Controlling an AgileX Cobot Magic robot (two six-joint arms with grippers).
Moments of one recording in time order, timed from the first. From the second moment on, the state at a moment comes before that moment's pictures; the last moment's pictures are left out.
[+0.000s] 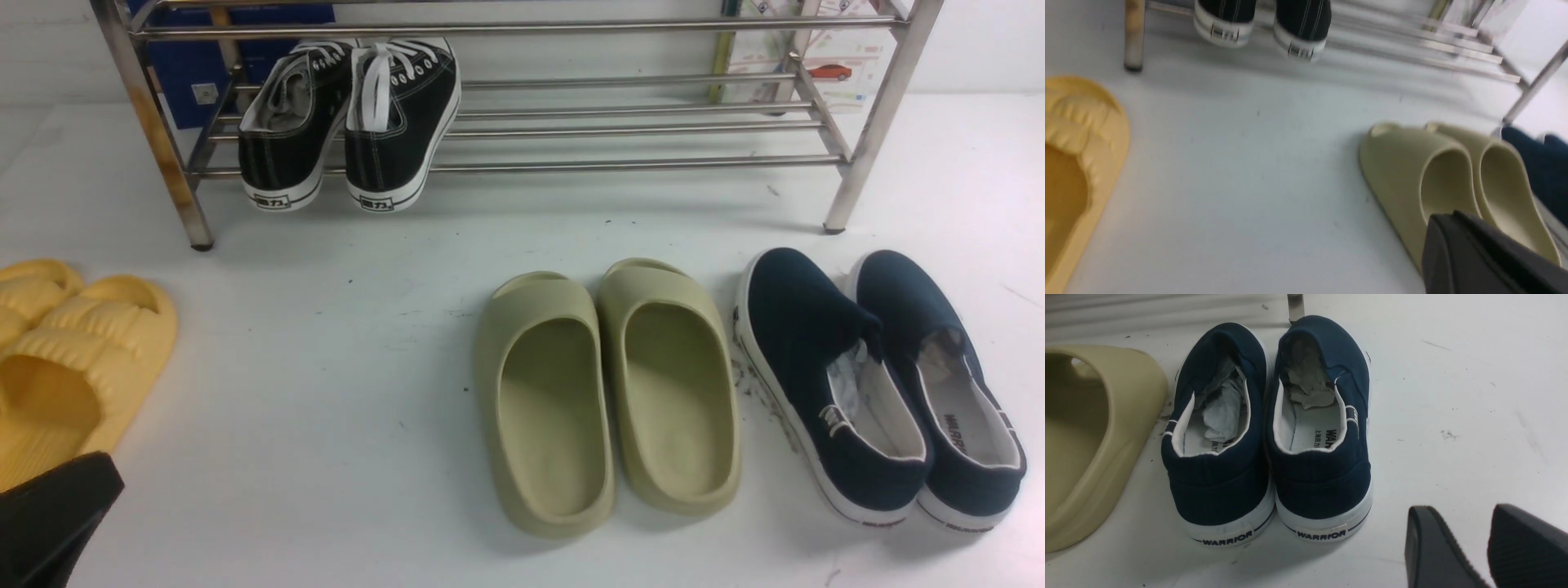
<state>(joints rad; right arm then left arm) -0.01 -0.01 0.02 -0.08 0.38 0.22 -0.27 0.16 -0.22 -0.11 0.29 -0.23</state>
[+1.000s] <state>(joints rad) -0.01 -0.01 0.02 -0.08 0.38 0.22 0.00 -0.01 0.03 -0.02 0.30 -0.26</state>
